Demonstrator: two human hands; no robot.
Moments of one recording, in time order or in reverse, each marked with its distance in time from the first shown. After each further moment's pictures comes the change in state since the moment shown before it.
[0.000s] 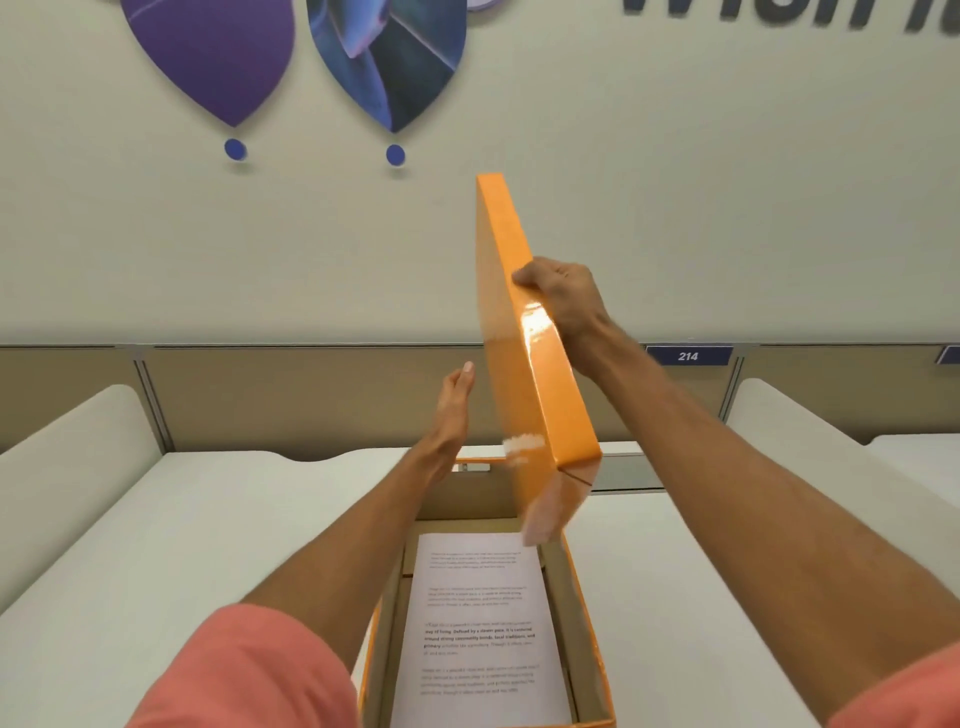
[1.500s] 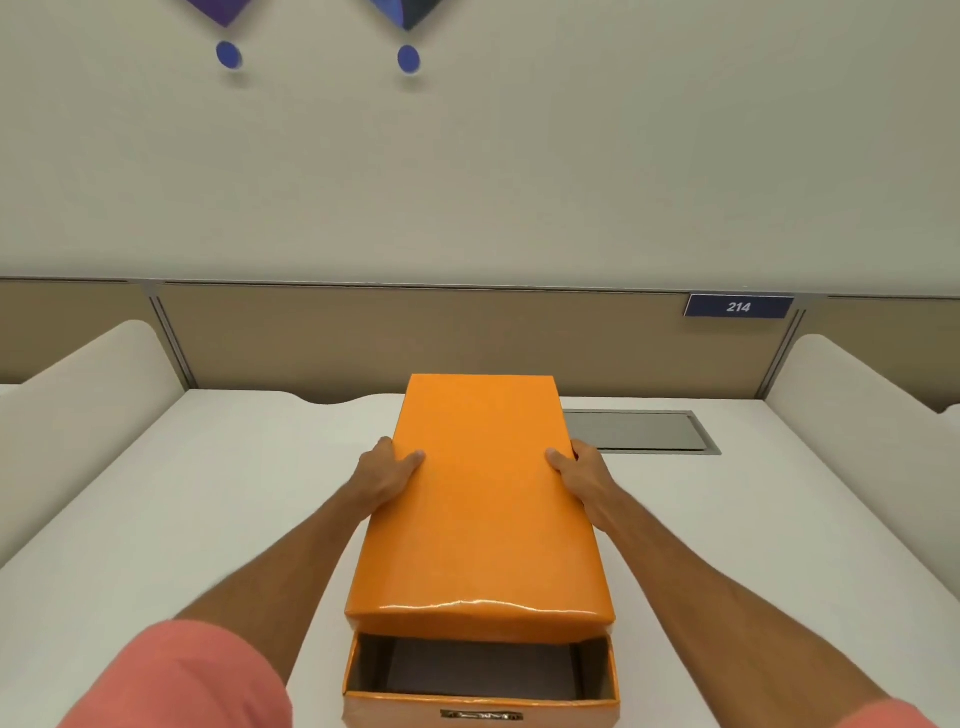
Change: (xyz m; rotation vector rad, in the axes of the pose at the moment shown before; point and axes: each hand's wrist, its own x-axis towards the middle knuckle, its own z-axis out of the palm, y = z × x) left_hand -0.021 -0.120 -0.082 0.684 0.081 -0.464; right_hand -0.073 0.263 -0.035 -0.235 0.009 0.694
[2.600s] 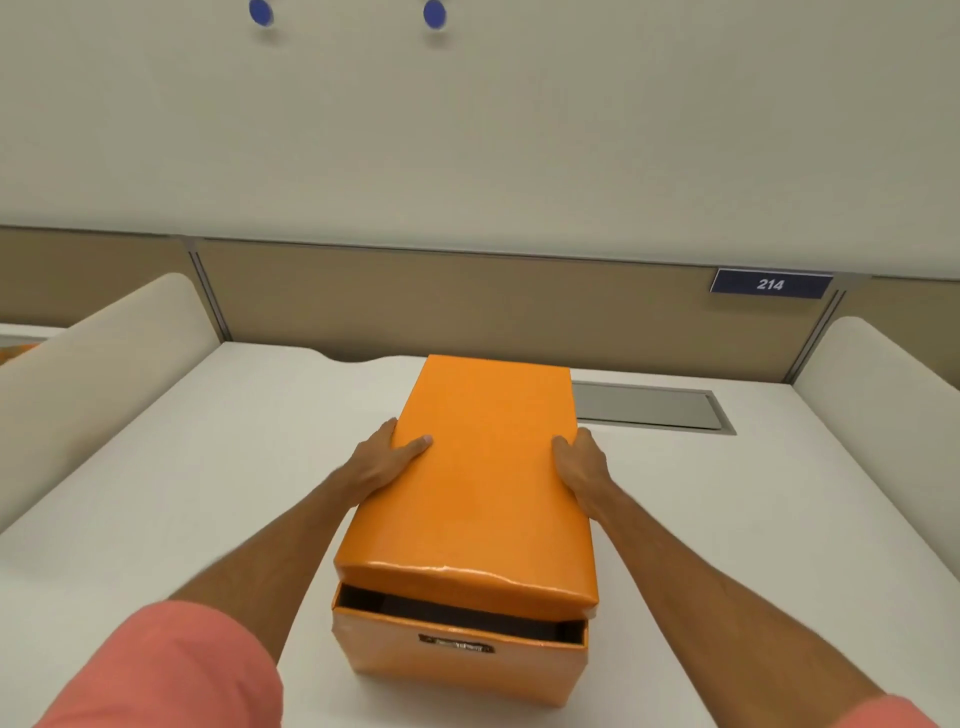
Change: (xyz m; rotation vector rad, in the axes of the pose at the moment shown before) left_hand -0.048 -0.022 0.017 -0.111 -0.048 -0.047; right_hand -0.024 0.024 0.000 -0.243 0.047 -0.010
